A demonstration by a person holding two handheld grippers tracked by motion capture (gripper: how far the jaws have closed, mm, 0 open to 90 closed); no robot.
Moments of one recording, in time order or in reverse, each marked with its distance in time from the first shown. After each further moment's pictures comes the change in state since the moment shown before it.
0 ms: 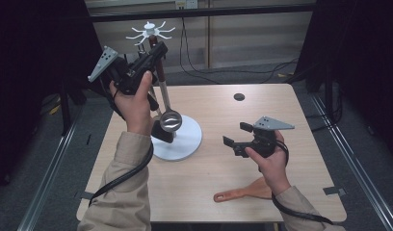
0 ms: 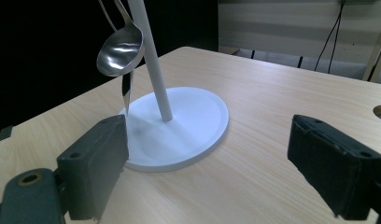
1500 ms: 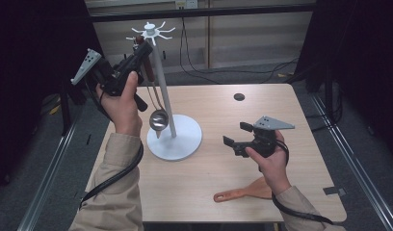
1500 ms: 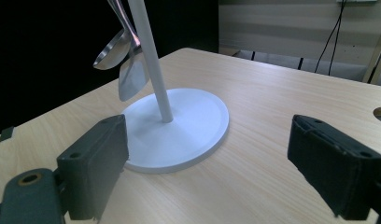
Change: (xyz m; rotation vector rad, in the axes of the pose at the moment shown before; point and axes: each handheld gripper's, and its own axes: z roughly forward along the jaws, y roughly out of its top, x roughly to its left) left arm 0.015 0.007 -0.021 -0.028 0.037 -0.026; right arm 0.001 0.002 0.000 -0.006 -0.003 -0.003
